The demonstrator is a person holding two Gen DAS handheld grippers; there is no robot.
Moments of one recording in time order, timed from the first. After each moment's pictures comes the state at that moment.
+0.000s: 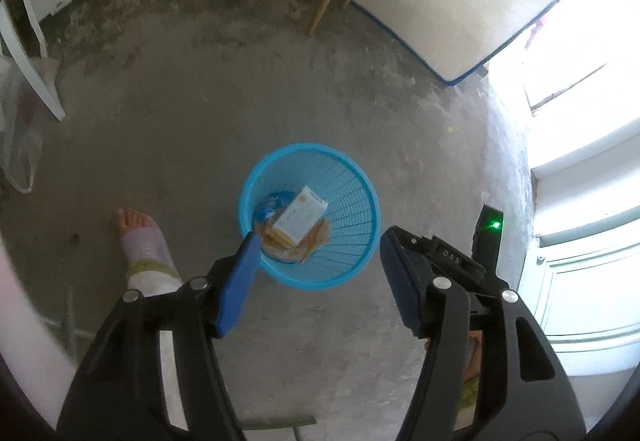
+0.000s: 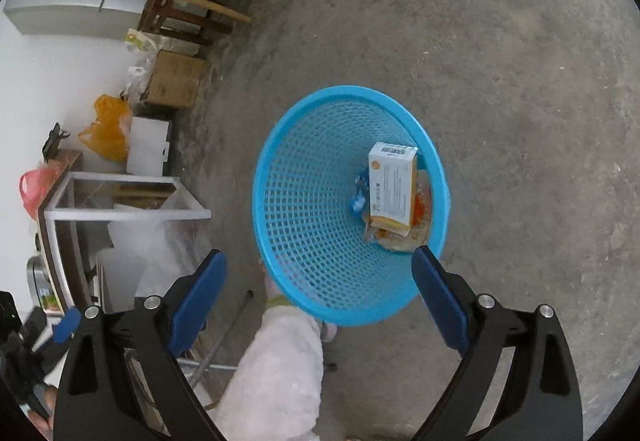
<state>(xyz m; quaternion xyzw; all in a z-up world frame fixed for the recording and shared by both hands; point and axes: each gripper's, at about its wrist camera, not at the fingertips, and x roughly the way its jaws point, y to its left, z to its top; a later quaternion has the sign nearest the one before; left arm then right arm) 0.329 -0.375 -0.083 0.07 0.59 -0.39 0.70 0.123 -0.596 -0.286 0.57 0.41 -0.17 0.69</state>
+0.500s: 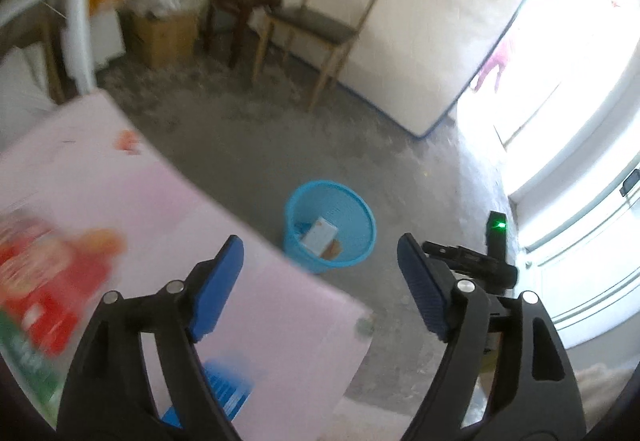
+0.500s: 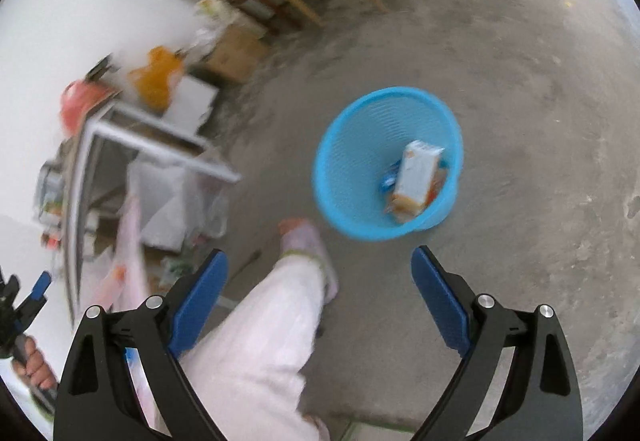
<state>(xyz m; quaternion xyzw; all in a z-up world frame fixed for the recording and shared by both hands) 0.249 -0.128 0.068 0.03 0.44 -0.43 0.79 0.048 -0.489 -0.147 0.46 0.40 -0.10 0.79</state>
